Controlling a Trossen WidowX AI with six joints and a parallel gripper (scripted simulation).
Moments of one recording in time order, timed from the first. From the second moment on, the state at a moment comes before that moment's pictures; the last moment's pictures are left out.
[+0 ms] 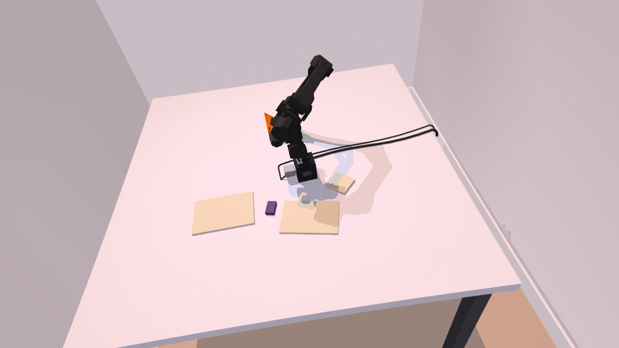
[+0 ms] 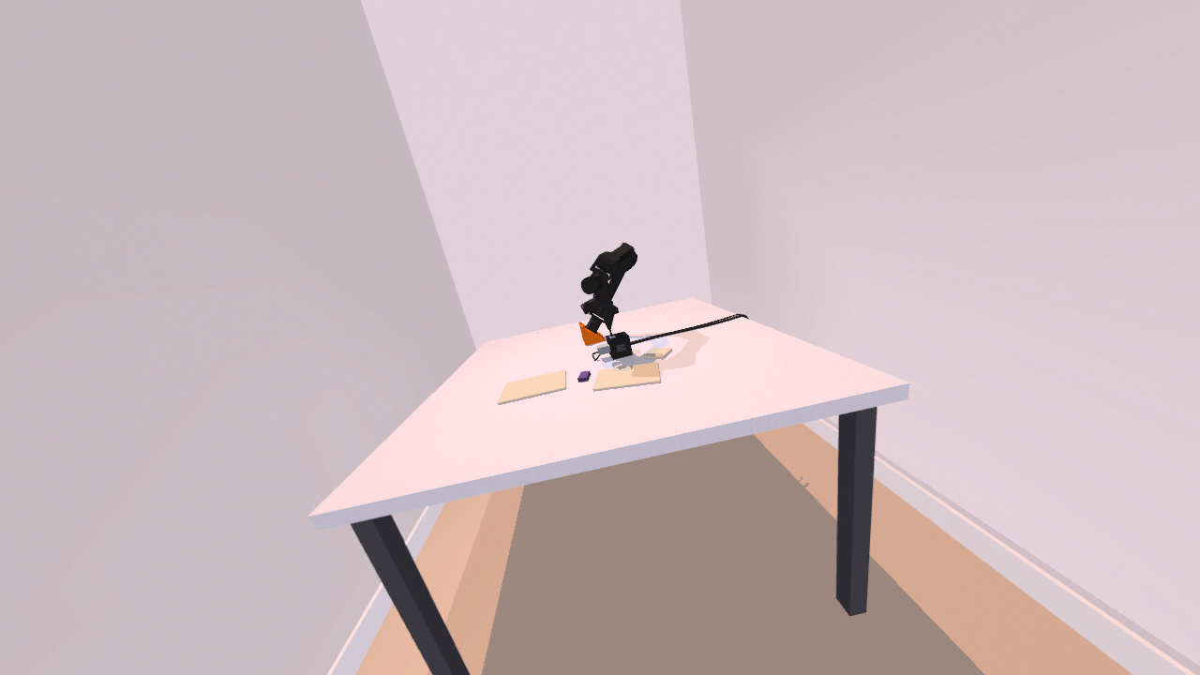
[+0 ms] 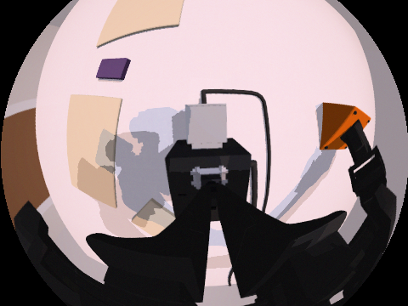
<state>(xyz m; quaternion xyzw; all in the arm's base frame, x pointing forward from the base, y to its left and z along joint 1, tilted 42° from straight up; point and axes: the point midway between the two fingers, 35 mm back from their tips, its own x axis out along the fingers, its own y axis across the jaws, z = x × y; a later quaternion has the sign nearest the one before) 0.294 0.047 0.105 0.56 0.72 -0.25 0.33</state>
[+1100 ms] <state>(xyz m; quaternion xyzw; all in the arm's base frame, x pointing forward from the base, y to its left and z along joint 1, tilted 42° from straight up) 0.296 0.037 0.116 0.56 0.72 -0.25 0.33</state>
